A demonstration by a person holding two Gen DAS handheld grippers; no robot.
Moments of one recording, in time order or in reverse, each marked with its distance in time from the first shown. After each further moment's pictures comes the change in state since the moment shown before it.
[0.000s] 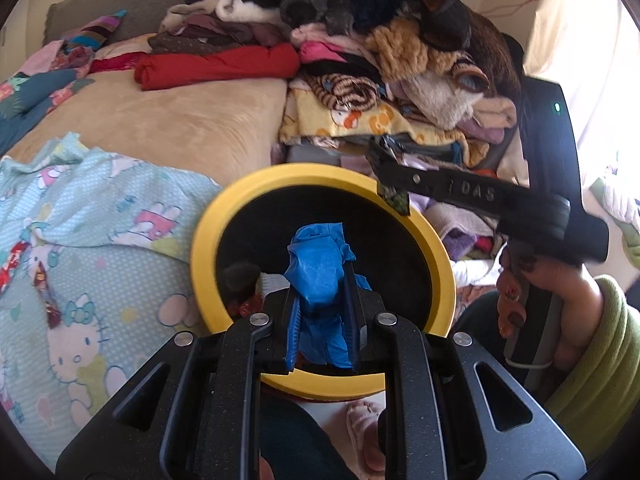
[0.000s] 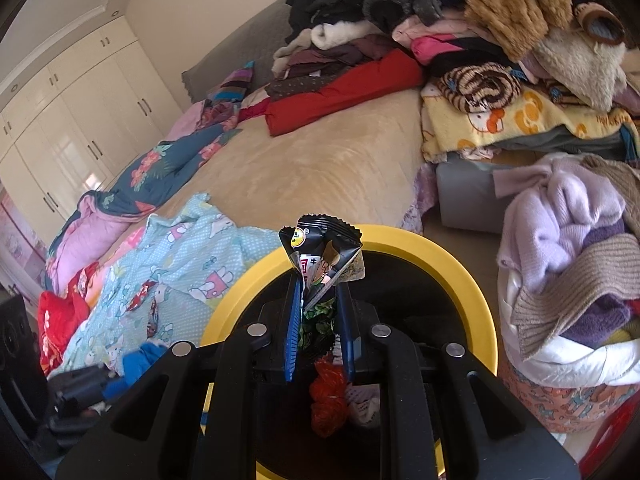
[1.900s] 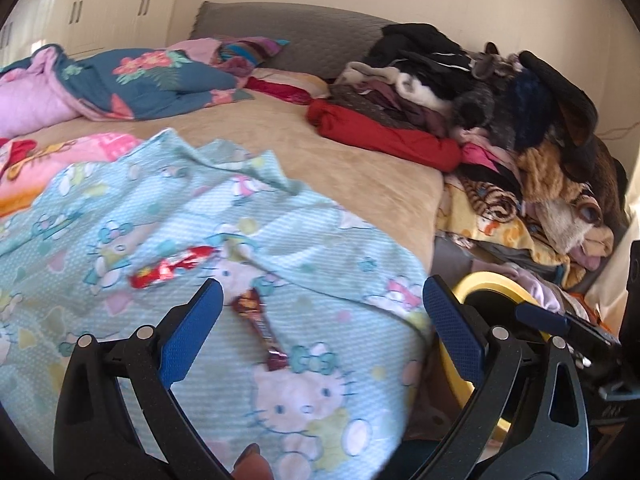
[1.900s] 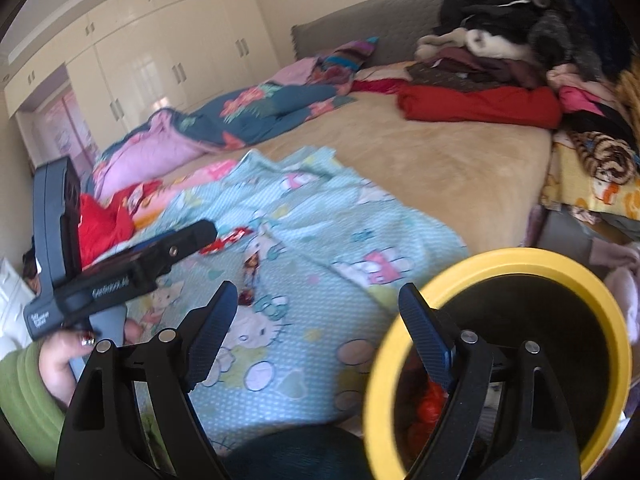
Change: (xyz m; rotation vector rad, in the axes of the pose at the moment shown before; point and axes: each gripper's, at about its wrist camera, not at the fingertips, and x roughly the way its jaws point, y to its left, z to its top) left arm -0.093 0.192 -0.014 -0.346 -0.275 0.346; right arm 0.057 0.186 -0.035 -0.365 0.078 0.196
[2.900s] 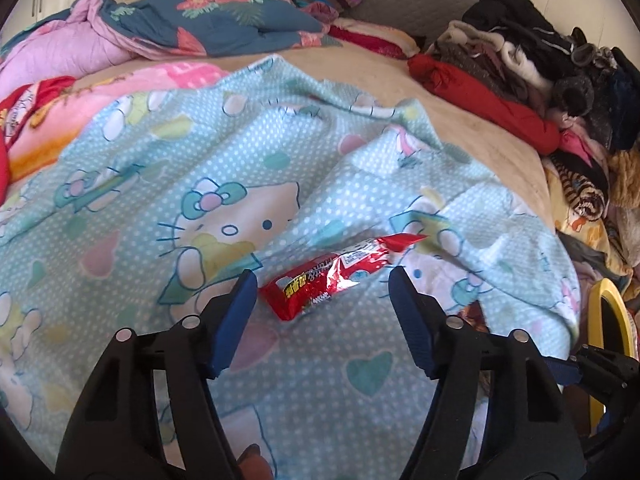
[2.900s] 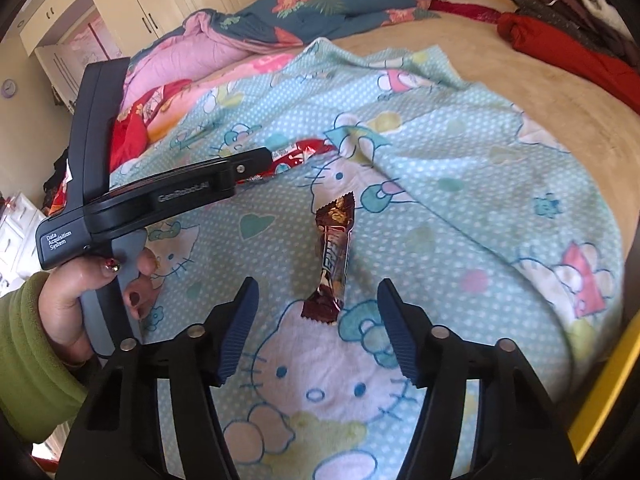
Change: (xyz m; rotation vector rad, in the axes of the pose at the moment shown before) left arm 0.085 0.134 0.002 -0.083 0.184 0.193; right arm 0.166 0.074 -0.003 -0.118 0.323 0.142
